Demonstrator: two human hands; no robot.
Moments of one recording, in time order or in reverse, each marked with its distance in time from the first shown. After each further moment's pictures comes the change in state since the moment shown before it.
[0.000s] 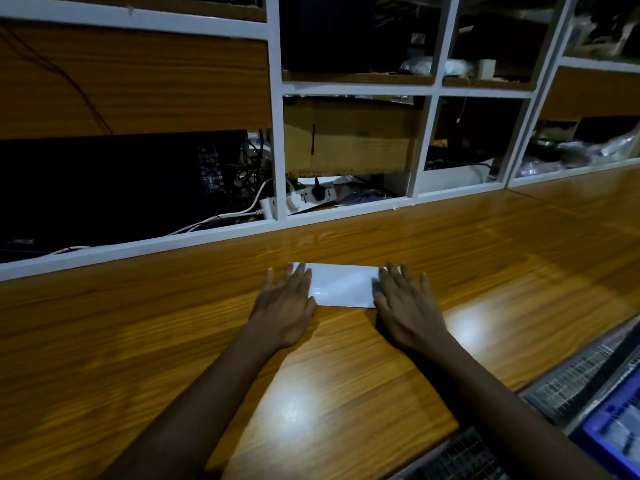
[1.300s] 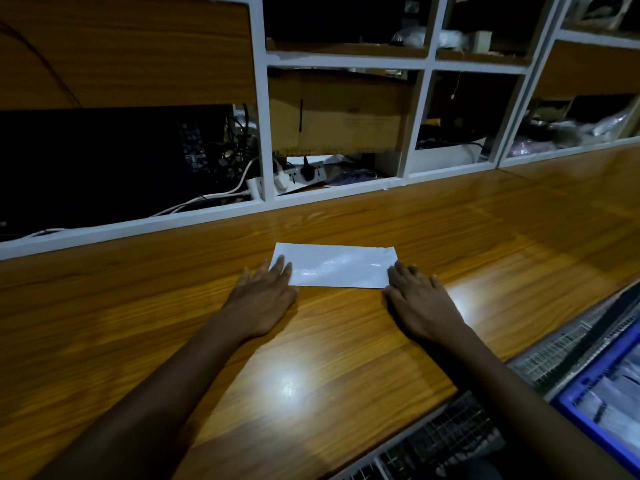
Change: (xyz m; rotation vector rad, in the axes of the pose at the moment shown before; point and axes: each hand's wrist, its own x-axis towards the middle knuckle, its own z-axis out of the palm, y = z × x) left_hand -0.013 -0.014 0.002 -0.144 -0.188 0.003; right_hand -0.024 0.033 0.006 0.185 -0.058 0.097
